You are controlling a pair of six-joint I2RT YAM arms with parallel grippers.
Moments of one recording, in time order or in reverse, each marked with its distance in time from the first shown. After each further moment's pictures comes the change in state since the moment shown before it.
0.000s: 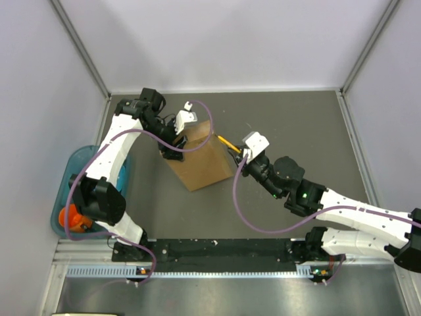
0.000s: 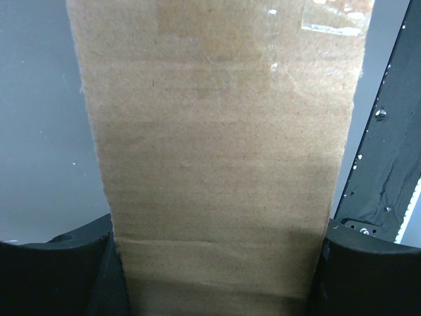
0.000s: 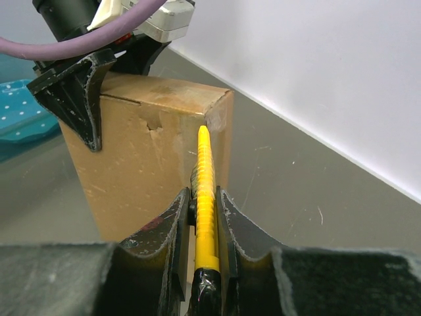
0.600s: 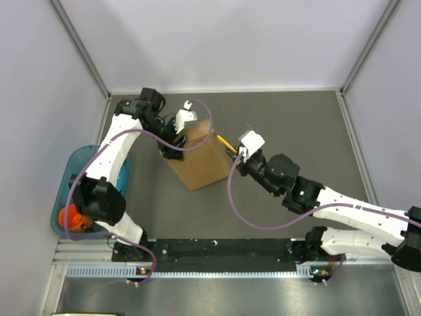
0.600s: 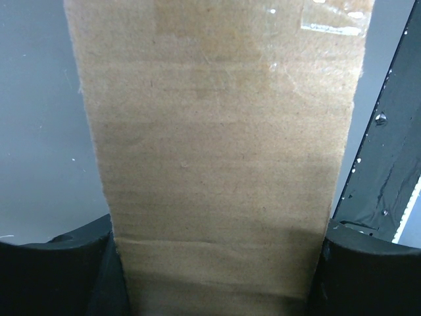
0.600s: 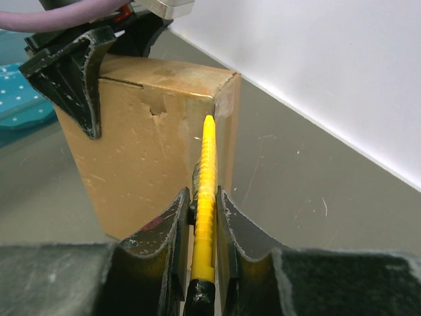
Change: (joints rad) left arm 0.000 0.000 0.000 0.008 -0.008 -0.028; right arm -0.014 0.029 0.006 -0.029 -0.022 0.021
